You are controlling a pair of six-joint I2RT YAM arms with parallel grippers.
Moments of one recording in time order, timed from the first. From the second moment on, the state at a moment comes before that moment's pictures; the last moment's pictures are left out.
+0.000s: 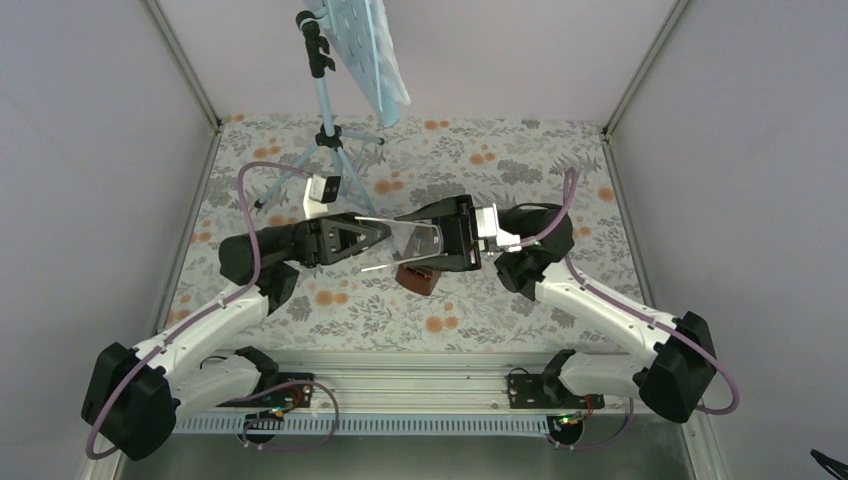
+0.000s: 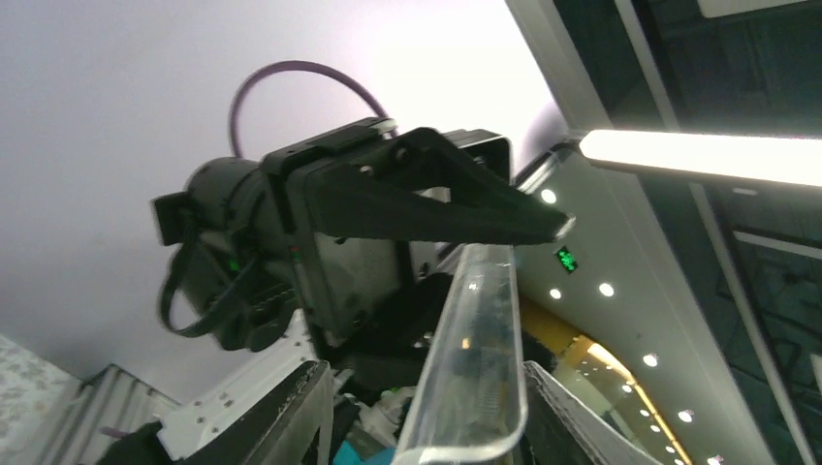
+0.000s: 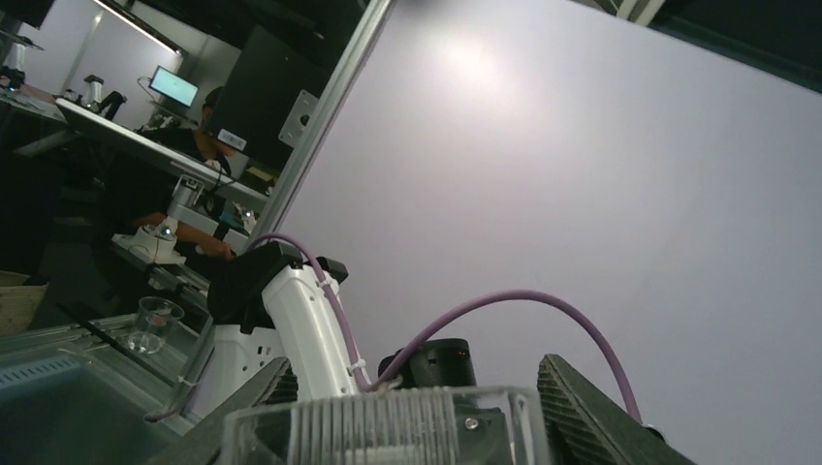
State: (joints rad) left arm -0.54 1.03 0.64 1.23 1.00 -1.63; right arm 0.82 1.22 0.93 1.10 -1.01 0.17
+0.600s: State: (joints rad) left arm -0.52 1.10 0.55 0.71 0.92 -1.00; right arm 0.82 0.75 0.84 0.18 -0.49 -0.06
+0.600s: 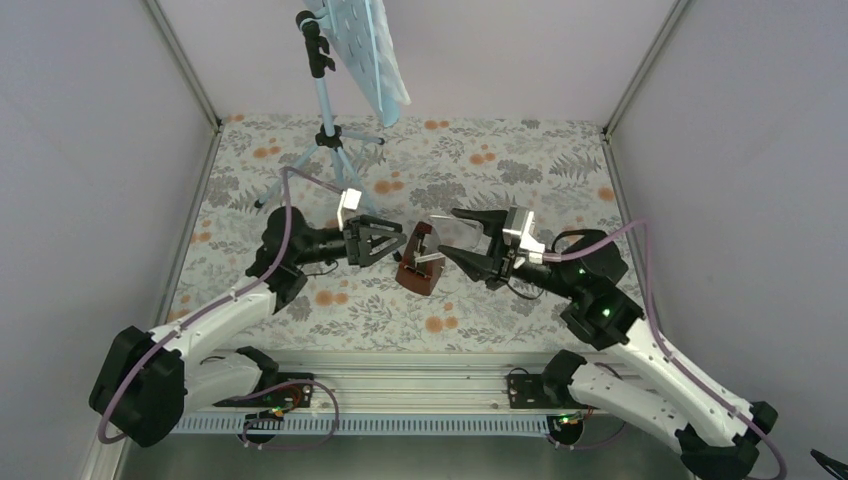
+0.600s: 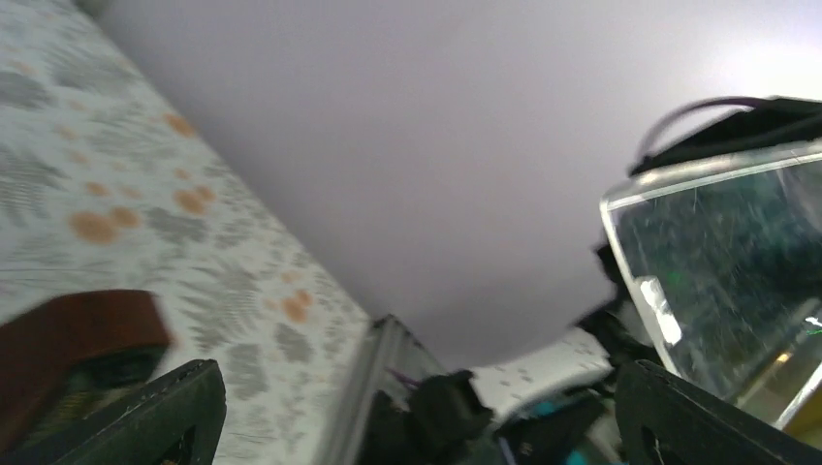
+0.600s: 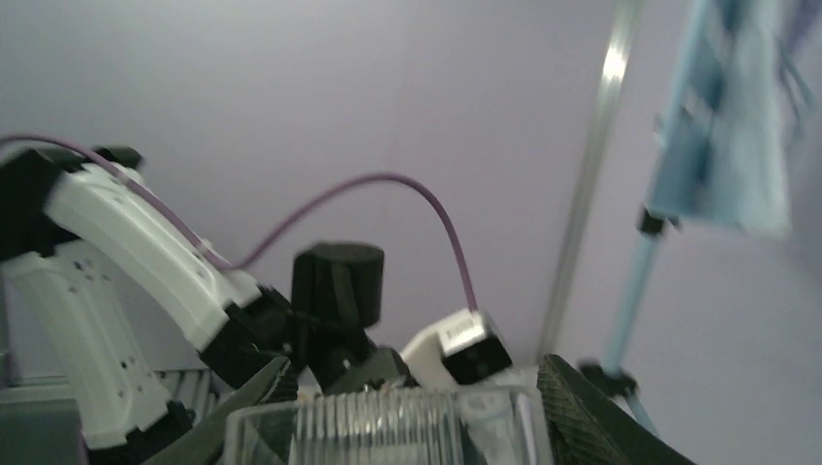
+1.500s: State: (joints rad) left arm -0.82 1.43 0.82 0.08 0.15 -0.28; right arm 0.82 0.70 0.72 -0.31 0.18 0.23
